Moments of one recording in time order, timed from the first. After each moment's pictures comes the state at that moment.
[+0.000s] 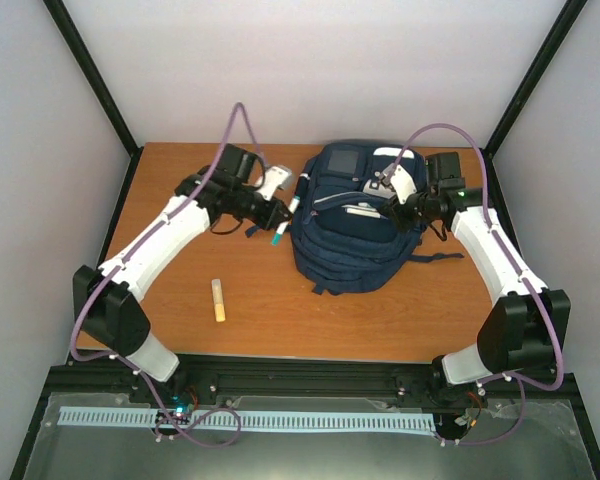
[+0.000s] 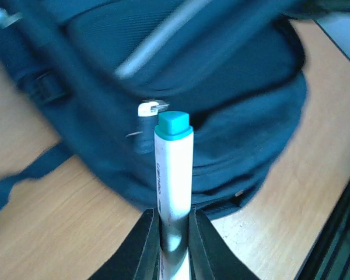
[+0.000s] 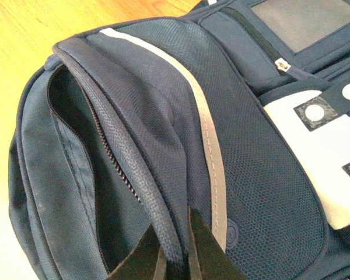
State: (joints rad) left arm -0.42 1.58 1.48 -0.81 0.42 -0.03; right arm 0.13 1.46 1.26 -0.72 -0.52 -0.51
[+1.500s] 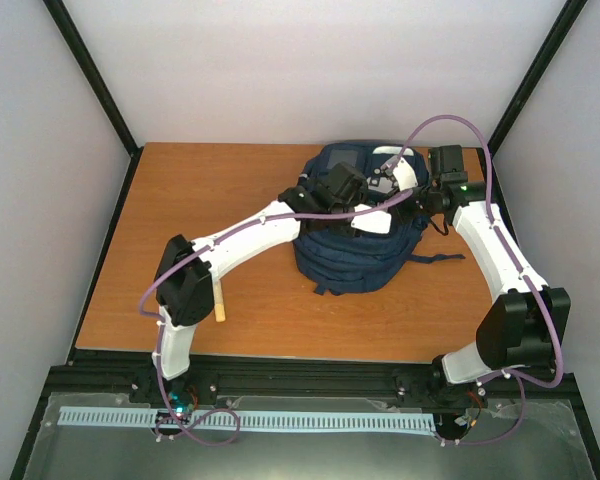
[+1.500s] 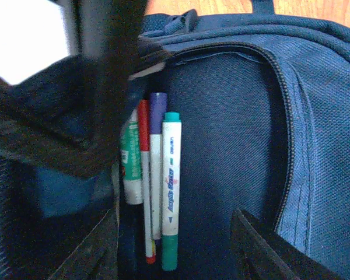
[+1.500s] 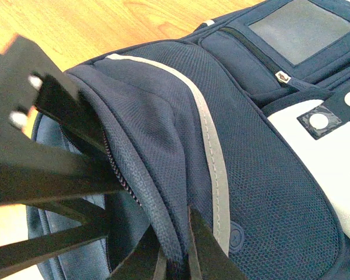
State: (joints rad) left arm -0.89 2.00 1.82 -0.57 0.00 1.02; right arm 0.13 1.48 1.33 -0.74 -0.57 -0.44
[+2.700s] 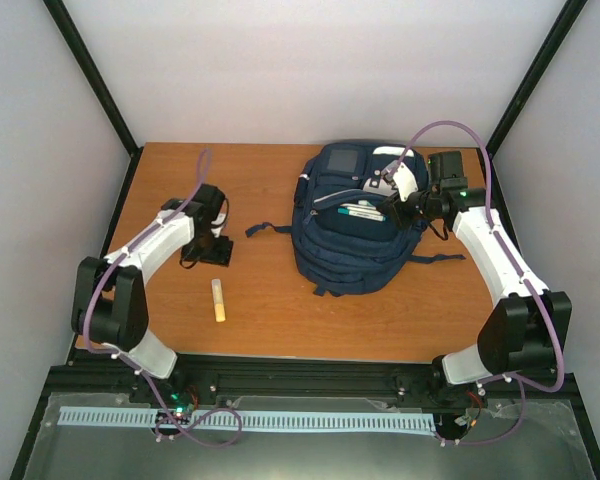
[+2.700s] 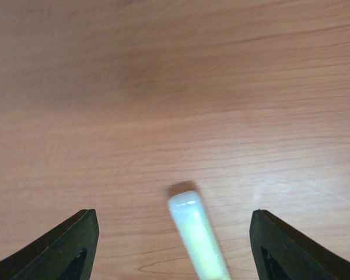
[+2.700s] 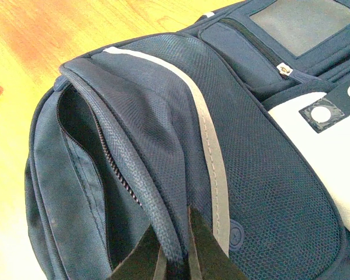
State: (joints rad) left arm -0.29 1.57 1.16 -0.97 -0.10 -0.13; right arm 0.13 1.45 1.28 -0.71 -0.56 -0.44
